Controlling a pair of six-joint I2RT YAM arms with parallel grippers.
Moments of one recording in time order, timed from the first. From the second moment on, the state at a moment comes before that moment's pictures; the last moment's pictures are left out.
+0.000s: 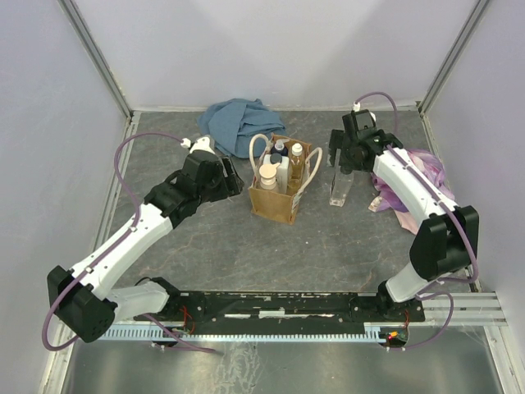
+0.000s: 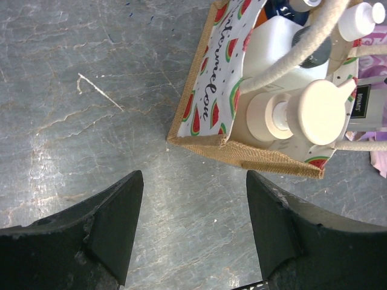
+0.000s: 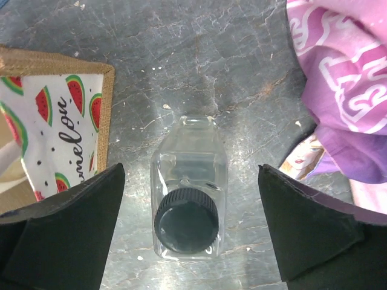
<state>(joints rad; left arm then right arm) -0.59 1.15 1.05 -0.56 -0.21 -0.69 0.30 1.60 1.39 -0.72 0.25 0.40</state>
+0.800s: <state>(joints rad) -0.68 1.30 1.19 -0.47 -0.26 -0.43 0.30 1.34 1.54 -0.83 0.17 0.40</state>
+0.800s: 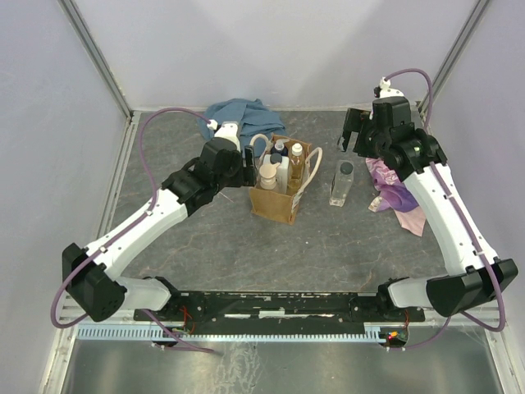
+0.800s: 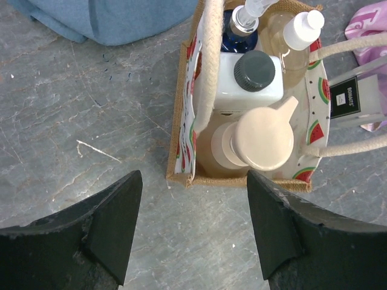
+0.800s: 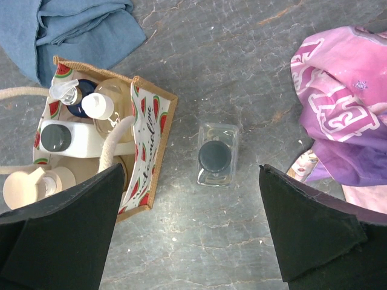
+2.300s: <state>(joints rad) -0.76 1.58 1.33 -0.37 -0.22 -0.40 0.30 1.28 1.52 -0.87 0.15 0.41</state>
